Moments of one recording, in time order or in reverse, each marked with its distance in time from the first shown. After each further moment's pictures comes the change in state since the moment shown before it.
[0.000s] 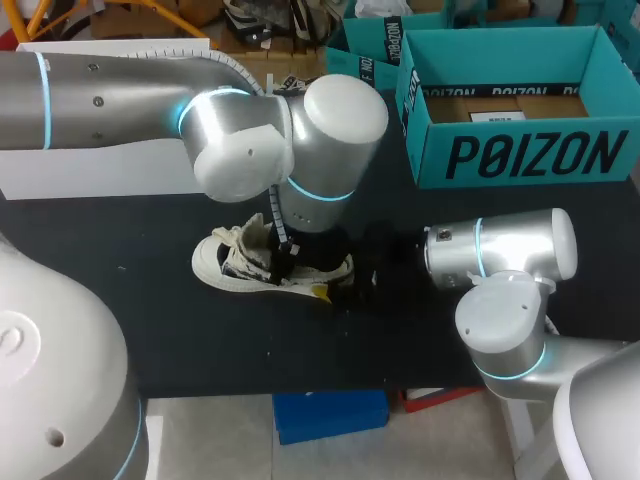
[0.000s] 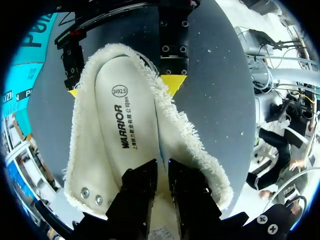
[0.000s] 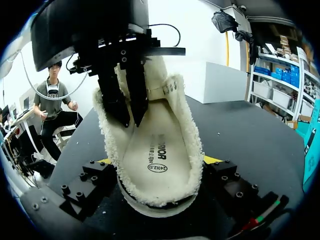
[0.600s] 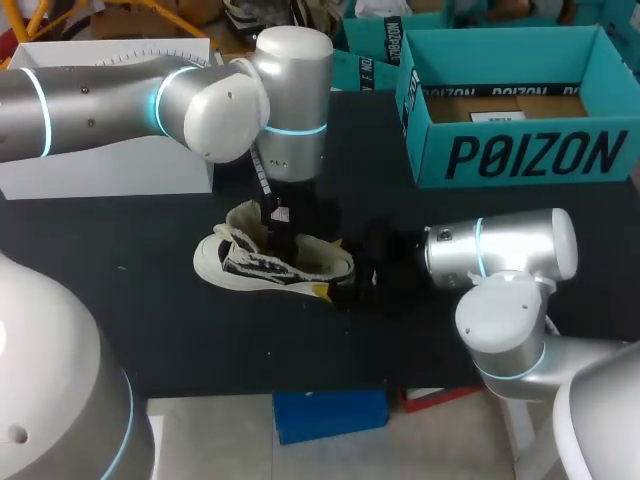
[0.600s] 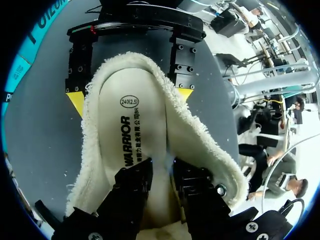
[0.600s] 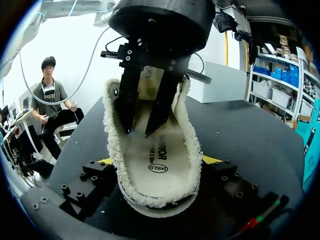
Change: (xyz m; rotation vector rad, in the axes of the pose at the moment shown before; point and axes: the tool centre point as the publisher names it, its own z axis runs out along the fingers) left arm -0.016 -0.014 0.009 0.277 0.303 0.102; right arm -0.001 -0.001 0.000 0.000 -0.001 0.001
